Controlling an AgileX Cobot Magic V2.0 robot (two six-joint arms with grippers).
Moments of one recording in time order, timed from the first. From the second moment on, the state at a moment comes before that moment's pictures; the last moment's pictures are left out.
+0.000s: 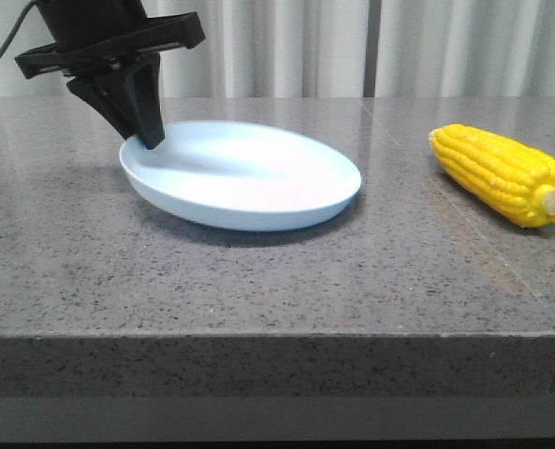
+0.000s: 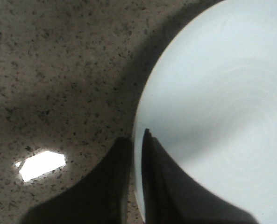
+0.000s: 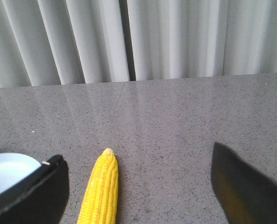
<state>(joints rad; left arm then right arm) -0.38 1.86 -1.64 -0.21 1.12 0.05 -0.03 0.41 -0.64 0.22 0.43 -0.05</state>
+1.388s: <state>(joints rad) -0.38 0.71 -0.68 0.25 0.69 -0.30 -0.03 0.41 -0.64 0.22 0.43 -0.05</state>
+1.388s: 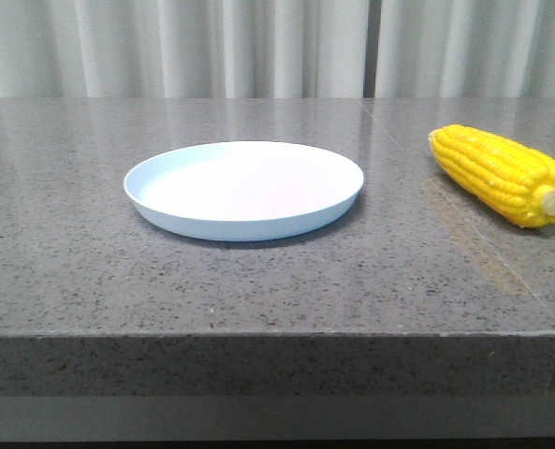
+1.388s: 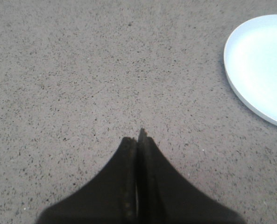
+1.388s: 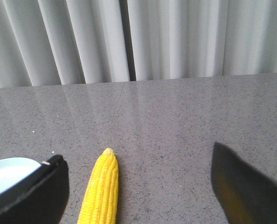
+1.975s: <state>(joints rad) -0.38 0.07 -0.42 0.26 0.58 -0.30 -0.03 0.41 -0.64 0.22 0.44 -0.05</state>
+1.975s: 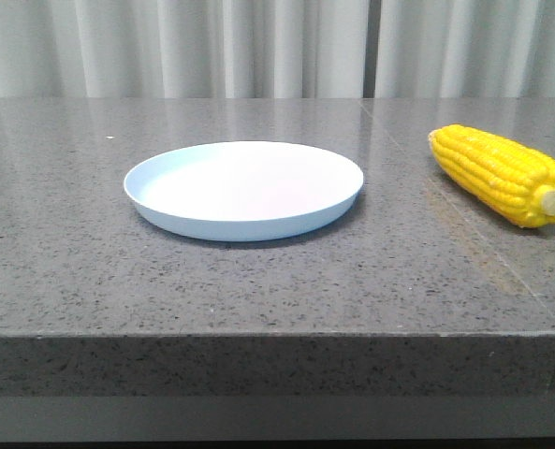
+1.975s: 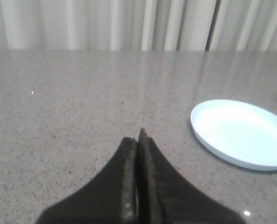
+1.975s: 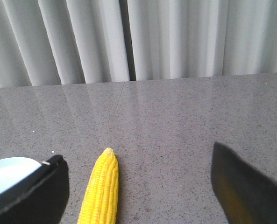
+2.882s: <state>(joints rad) -0.38 0.04 -0.41 0.26 0.58 -0.30 0.16 1.33 -1.04 0.27 0.66 -0.05</state>
